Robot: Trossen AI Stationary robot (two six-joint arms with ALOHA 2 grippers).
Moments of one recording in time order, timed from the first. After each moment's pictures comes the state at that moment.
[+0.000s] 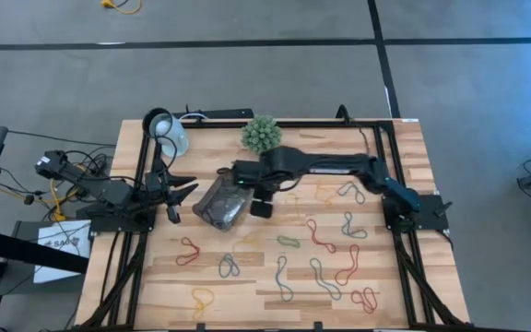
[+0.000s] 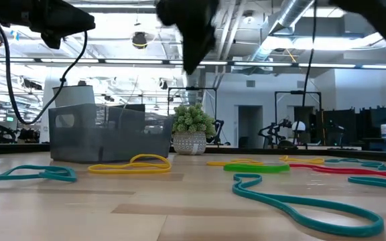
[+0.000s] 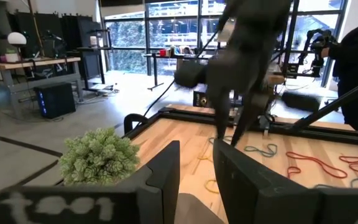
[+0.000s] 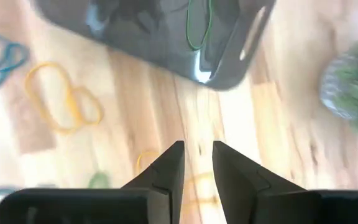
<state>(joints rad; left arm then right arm) -0.44 0.36 0.26 0.16 -0.80 0.01 0.02 2.22 2.33 -1.42 0.11 0.12</state>
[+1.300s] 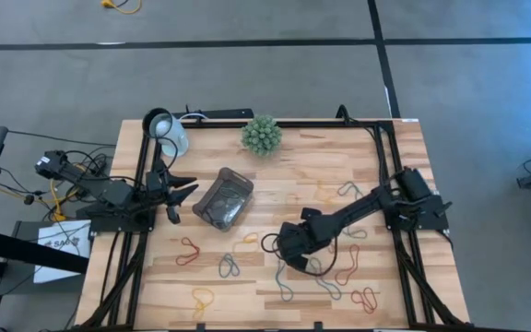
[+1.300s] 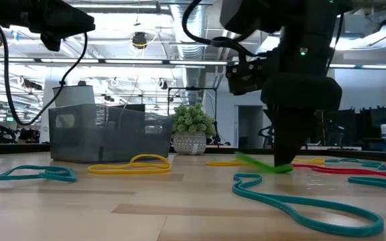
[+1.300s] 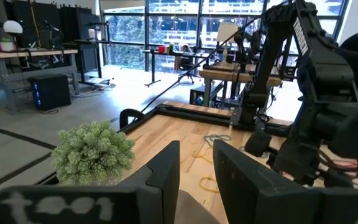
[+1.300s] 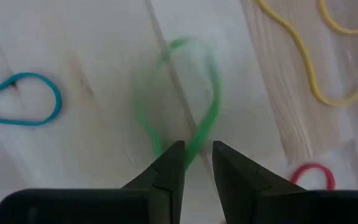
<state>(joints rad) -0.44 0.36 0.26 0.14 -0.79 -0.05 0.35 1.98 1.26 -0.74 0.18 0.63</state>
